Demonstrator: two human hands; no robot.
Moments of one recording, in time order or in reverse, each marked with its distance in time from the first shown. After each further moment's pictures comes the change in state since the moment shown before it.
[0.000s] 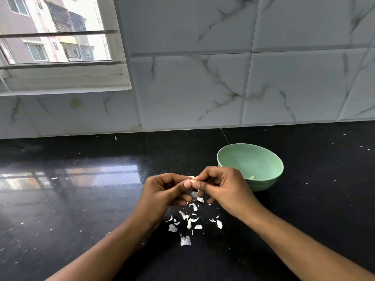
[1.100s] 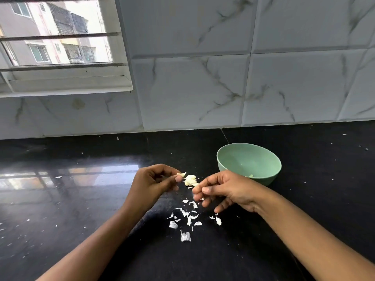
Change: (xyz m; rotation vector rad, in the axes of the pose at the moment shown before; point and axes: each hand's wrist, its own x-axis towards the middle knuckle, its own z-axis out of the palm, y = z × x) left_hand 0.015 0.000 -0.027 0.231 0.072 0.172; right_hand 0.007 -0.004 -0.023 0.174 -0.455 0.483
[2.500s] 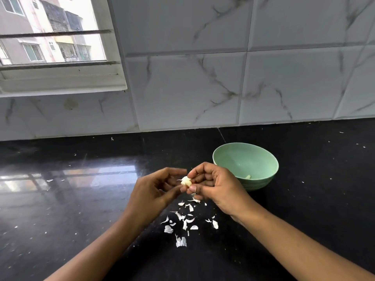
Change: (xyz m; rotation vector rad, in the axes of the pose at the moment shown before) left_hand -0.009 0.000 0.010 0.314 -0.080 0.195; right_hand 0.014 0.011 0.022 0.157 0.271 -0.375
